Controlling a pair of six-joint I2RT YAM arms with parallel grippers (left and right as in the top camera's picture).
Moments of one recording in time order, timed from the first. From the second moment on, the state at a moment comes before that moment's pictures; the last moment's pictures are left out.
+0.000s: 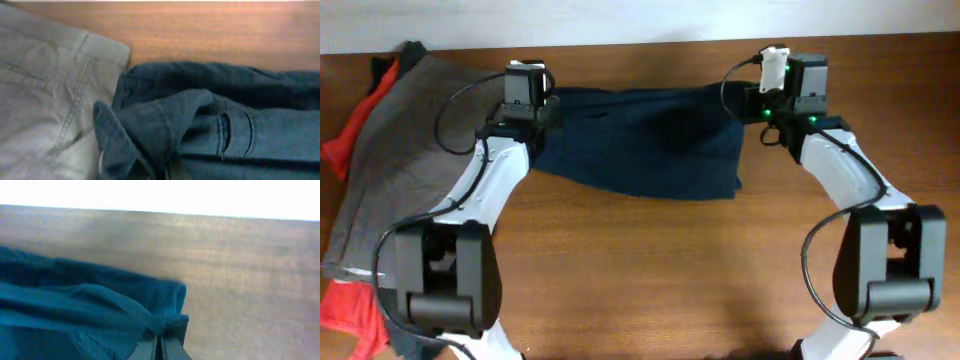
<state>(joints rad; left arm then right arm) -0.13 1.90 1.38 -0.24 -0.19 -0.10 0.02 1.88 1.32 -0.07 -0.24 -0.01</state>
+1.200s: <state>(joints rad) -0.11 1.99 1.69 -0.87 -0.10 -0.02 0.05 1.93 1.32 -0.32 -0.36 -0.02</state>
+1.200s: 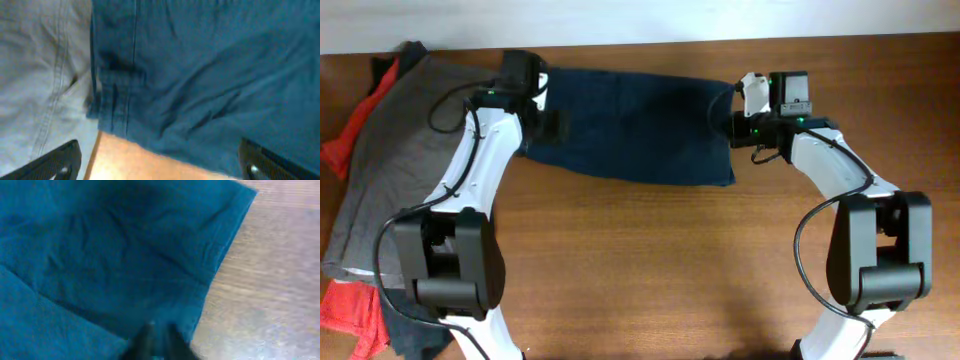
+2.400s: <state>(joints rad) -0.11 2.16 2.05 -1.11 0.10 0.00 -0.13 2.07 1.39 -0.78 -0.45 -0.12</state>
